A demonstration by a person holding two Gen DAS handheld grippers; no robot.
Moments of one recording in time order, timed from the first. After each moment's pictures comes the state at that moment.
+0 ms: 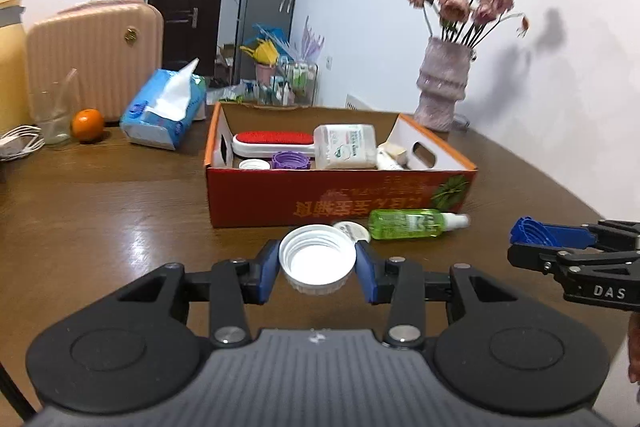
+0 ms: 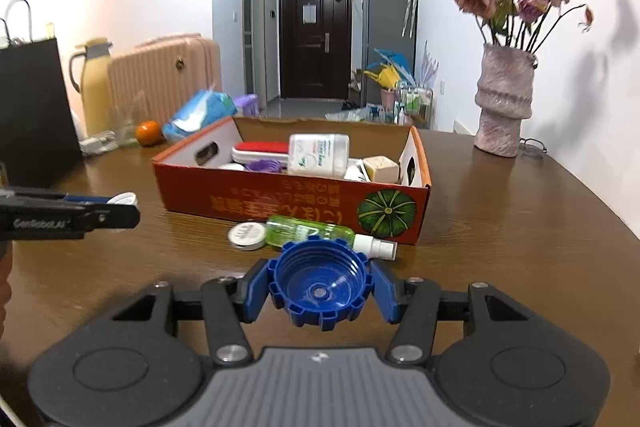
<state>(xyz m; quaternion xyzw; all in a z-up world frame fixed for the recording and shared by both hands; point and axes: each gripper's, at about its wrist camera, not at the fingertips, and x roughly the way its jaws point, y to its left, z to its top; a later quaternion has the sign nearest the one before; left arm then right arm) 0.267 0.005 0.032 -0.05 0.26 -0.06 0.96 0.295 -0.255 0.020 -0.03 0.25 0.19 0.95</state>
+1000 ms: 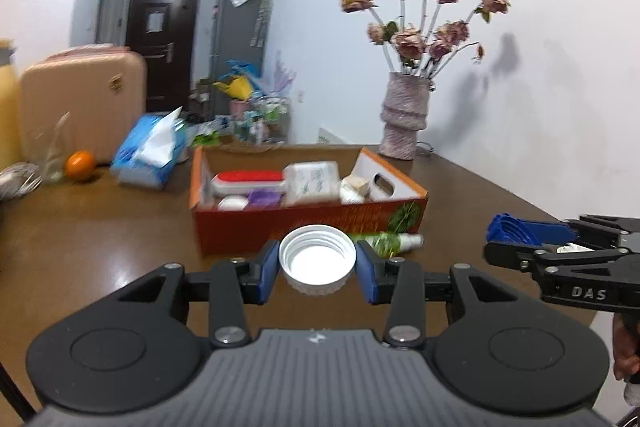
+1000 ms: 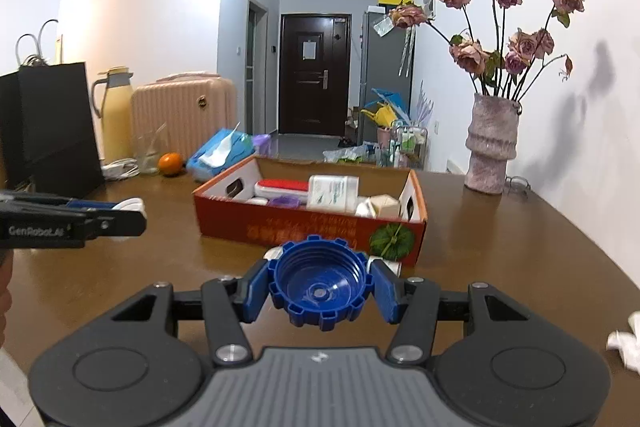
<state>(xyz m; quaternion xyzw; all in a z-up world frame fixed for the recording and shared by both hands) 0.240 -0.002 0.066 -0.03 0.20 -0.11 0.97 0.256 -0.247 0.052 -0.04 0.19 0.17 0.97</state>
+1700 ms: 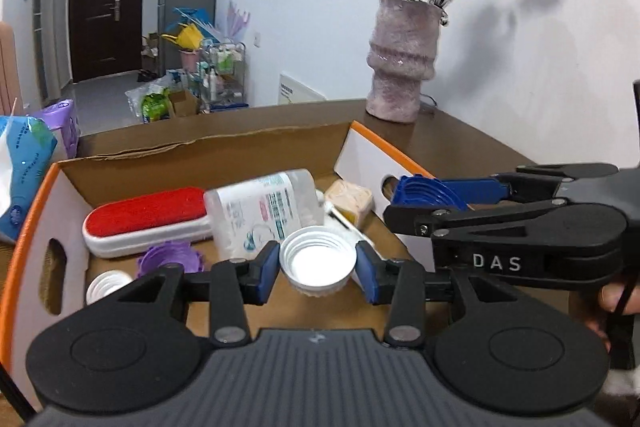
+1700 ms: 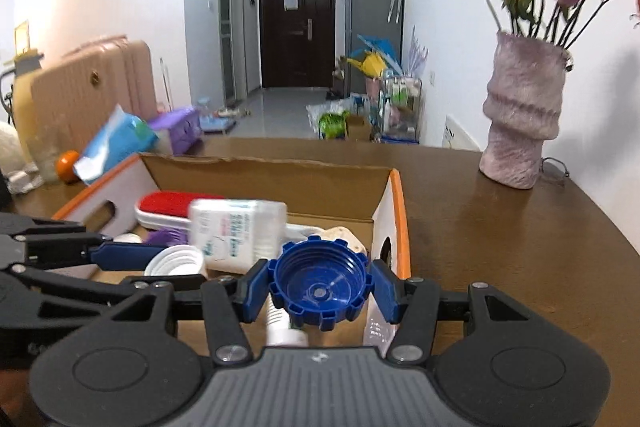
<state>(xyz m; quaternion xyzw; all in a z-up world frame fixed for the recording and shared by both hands) 0.506 -0.066 0.008 0.00 0.29 -0.16 0.94 0.533 -0.240 0.012 -0.04 0.27 0.15 0.95</state>
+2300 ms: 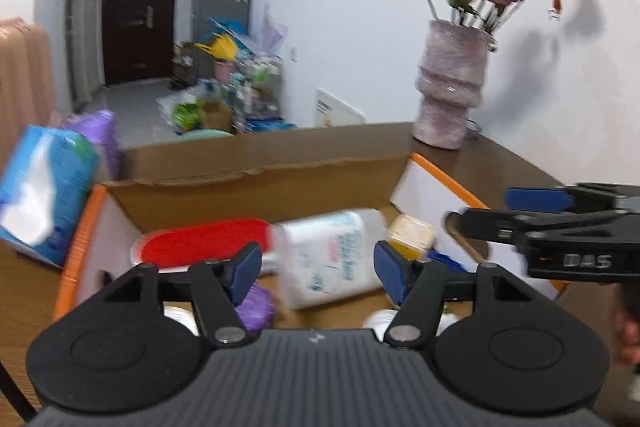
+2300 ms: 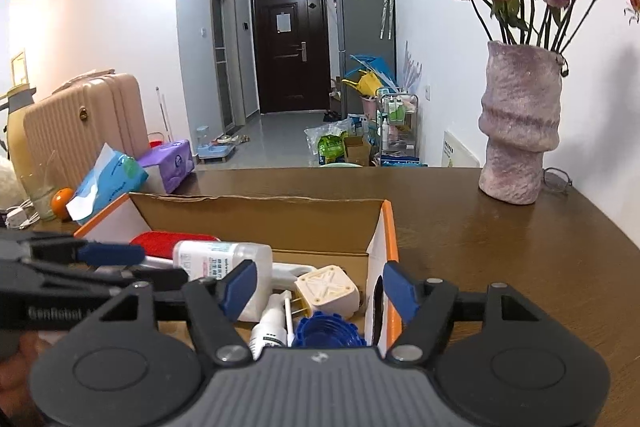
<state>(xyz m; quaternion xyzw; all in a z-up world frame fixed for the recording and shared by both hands) 0.524 -0.030 0.027 0.00 0.27 -0.10 0.96 0.543 -0.250 0.028 0.00 0.25 0.16 0.95</state>
